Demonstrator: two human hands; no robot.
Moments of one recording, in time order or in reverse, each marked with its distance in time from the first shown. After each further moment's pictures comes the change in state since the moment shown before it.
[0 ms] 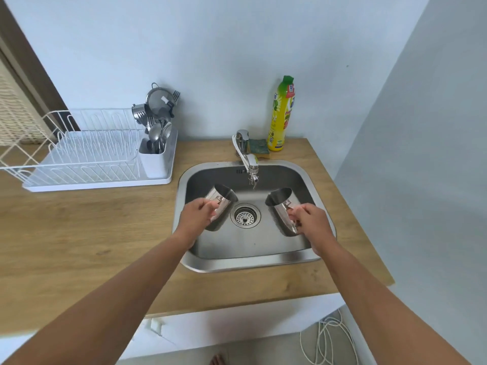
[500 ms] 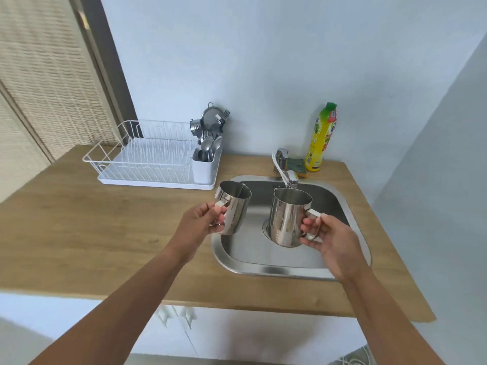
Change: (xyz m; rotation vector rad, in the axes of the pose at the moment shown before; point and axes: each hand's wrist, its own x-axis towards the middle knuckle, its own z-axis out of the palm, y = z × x) left_hand -0.090 0.023 -0.084 -0.361 -0.006 0.133; right_hand -0.076 -0.051 0.019 0.587 -0.276 -0.008
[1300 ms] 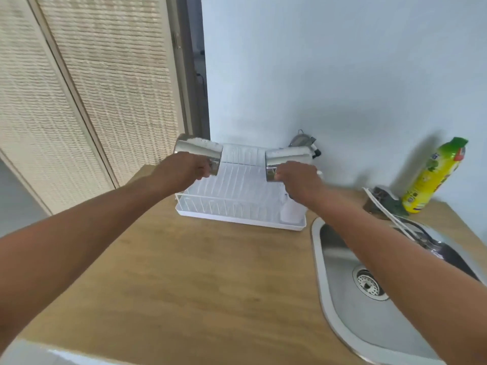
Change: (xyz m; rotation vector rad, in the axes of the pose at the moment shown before) left_hand 0.189 0.142 -0.326 1.404 0.034 0.364; right_hand 0.182 0.003 0.377 -1.603 -0.276 -0.657
